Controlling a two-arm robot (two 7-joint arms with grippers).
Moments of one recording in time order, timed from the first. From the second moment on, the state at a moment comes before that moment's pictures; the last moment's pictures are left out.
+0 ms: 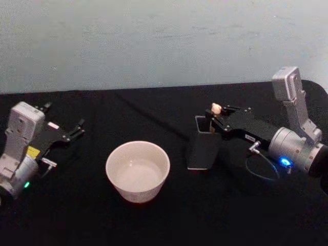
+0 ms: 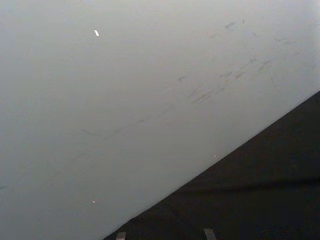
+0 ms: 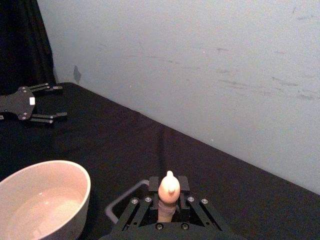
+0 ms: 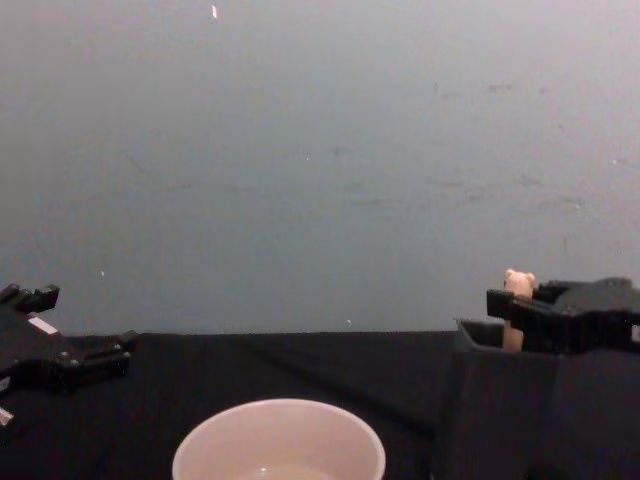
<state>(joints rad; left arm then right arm) -0.20 0.60 0.45 -1.41 -0.25 -0.12 0.03 0.29 0.48 -0.37 -1.44 0.44 0.08 0.49</state>
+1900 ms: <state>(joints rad) -0.20 0.60 0.45 -1.41 -0.25 -0.12 0.03 0.32 0.51 -0.31 -1.59 0.67 0.07 0.48</state>
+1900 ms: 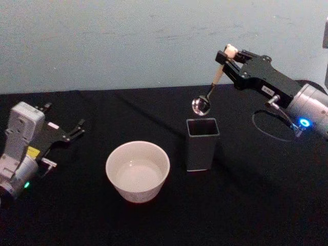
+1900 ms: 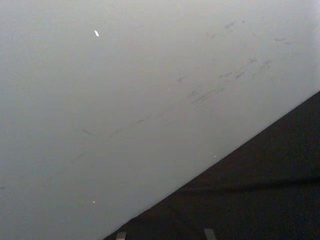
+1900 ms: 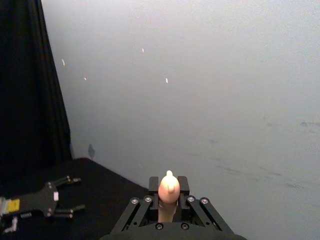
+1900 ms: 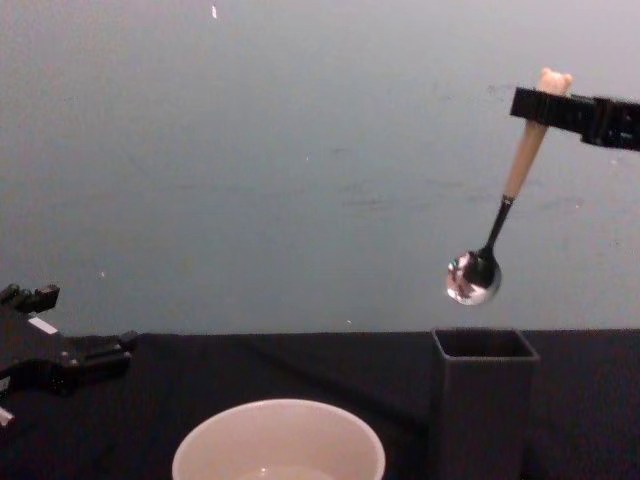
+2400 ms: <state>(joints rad) -0.20 0.60 0.45 -1.41 -0.25 -0.12 0.03 0.38 0.48 -0.41 -1.56 0.72 0.10 0.52</state>
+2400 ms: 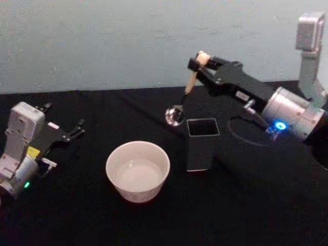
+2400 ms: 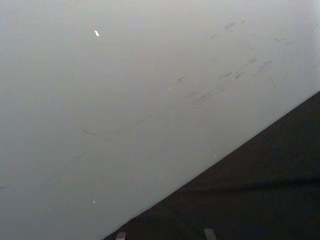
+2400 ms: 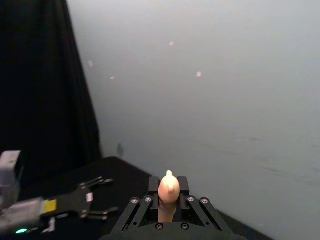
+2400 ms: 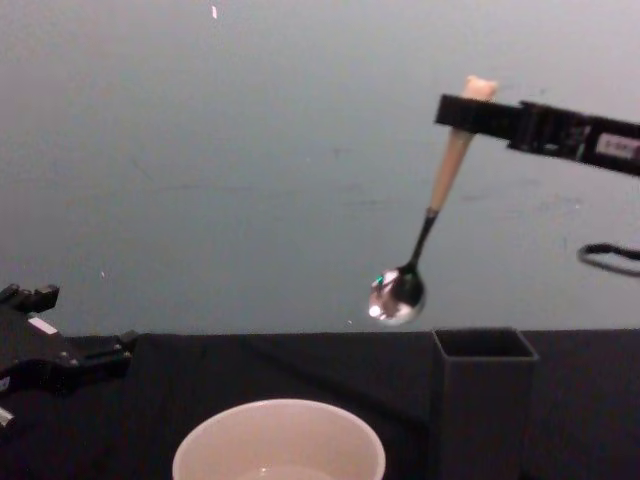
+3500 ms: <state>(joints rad) -0.20 0.60 0.45 -1.41 -0.25 -0.12 0.03 0.43 0.44 -0.61 -1.42 0.55 -0.01 0.65</state>
